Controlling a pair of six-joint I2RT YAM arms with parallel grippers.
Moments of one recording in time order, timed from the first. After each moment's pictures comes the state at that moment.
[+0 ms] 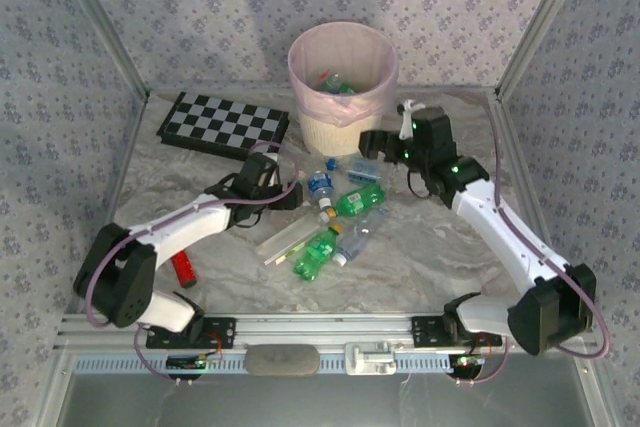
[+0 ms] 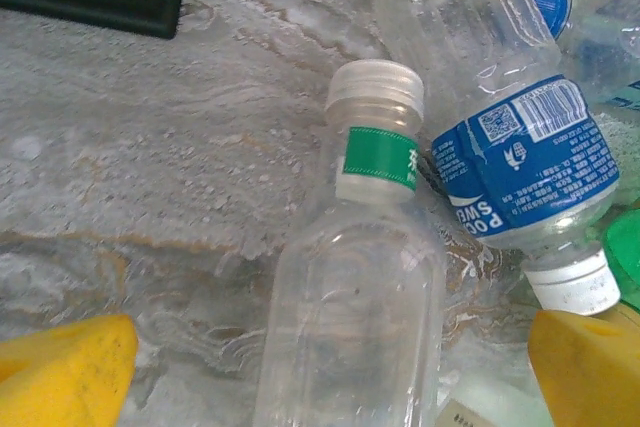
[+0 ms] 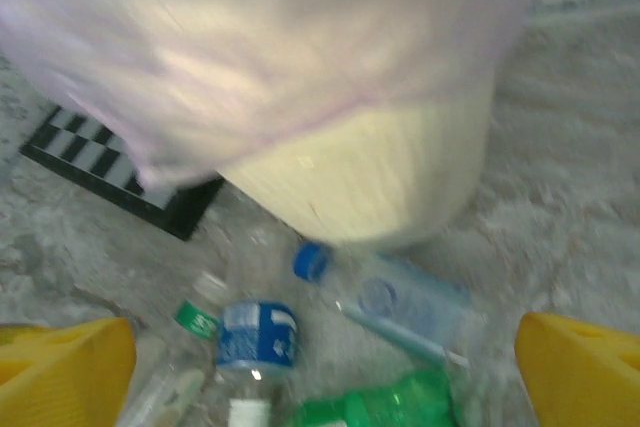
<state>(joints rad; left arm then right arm) -0.61 1.46 0.87 -0.28 -0.10 -0.47 0.40 1.23 1.07 -0.38 -0.04 0.37</state>
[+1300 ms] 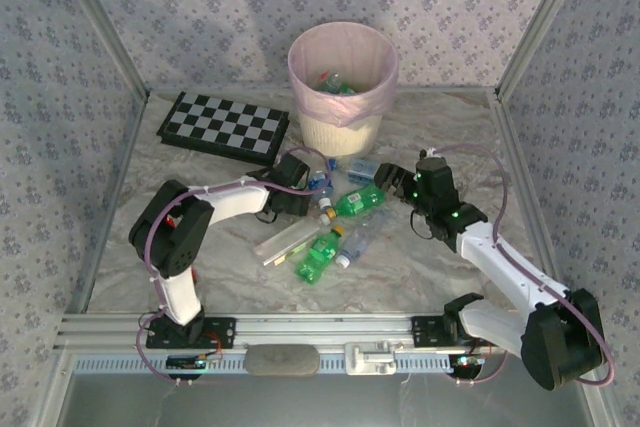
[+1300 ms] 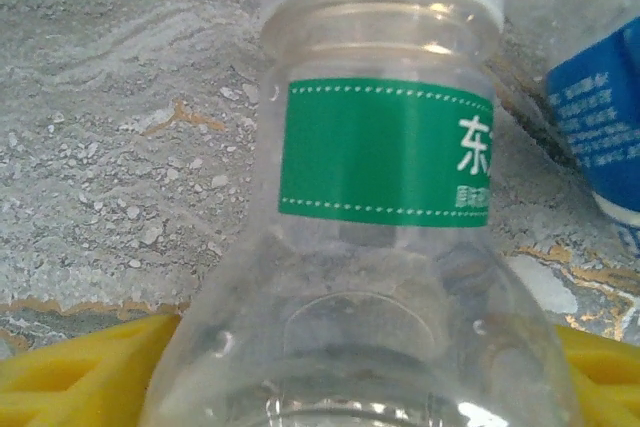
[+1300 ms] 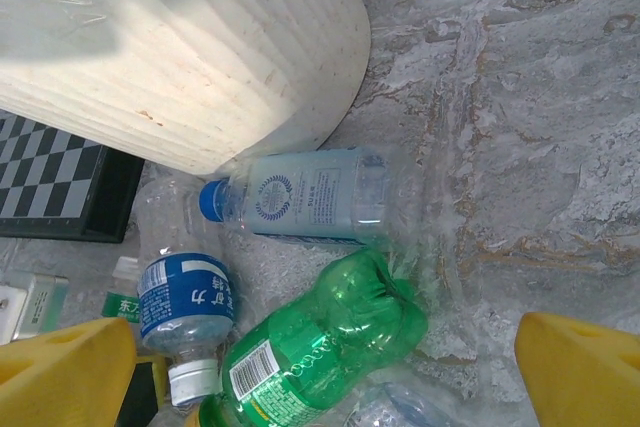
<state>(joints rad) -0.67 1.80 1.06 -0.37 -0.21 -0.36 0.39 1.07 0.67 -0.17 0.05 0.70</state>
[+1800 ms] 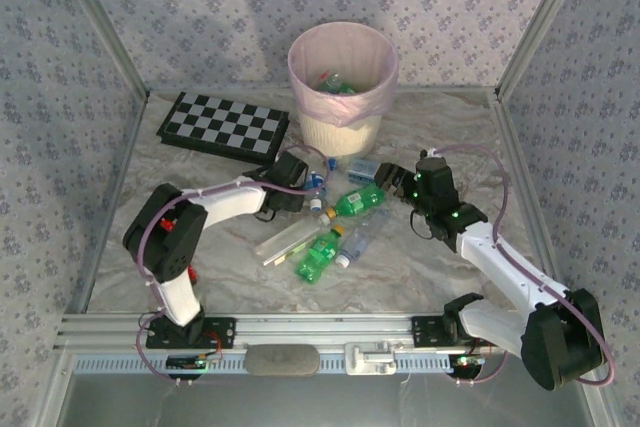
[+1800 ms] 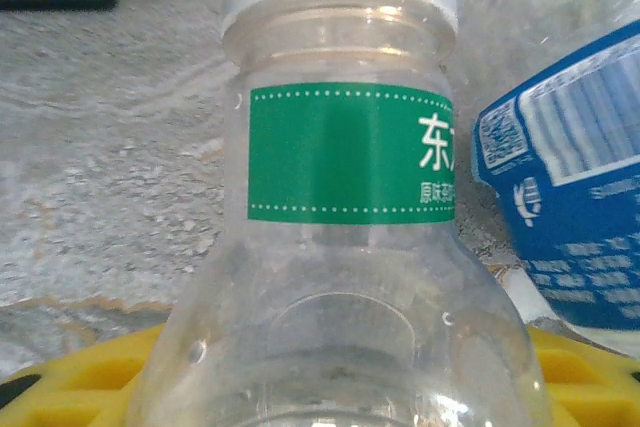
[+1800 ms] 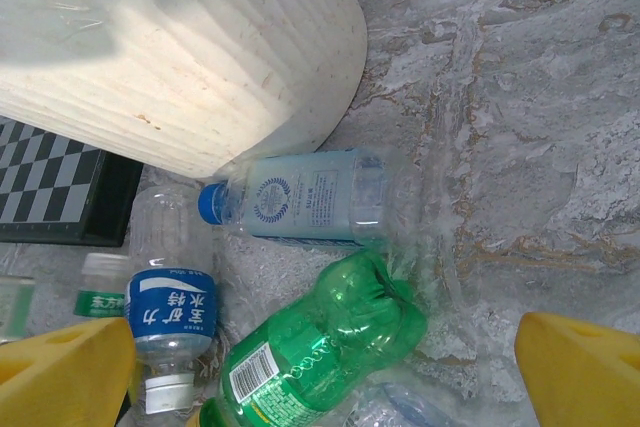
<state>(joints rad) -0.67 1.74 1.04 -0.37 -0.26 -0.36 0.39 1.07 0.67 -0.17 0.06 0.71</state>
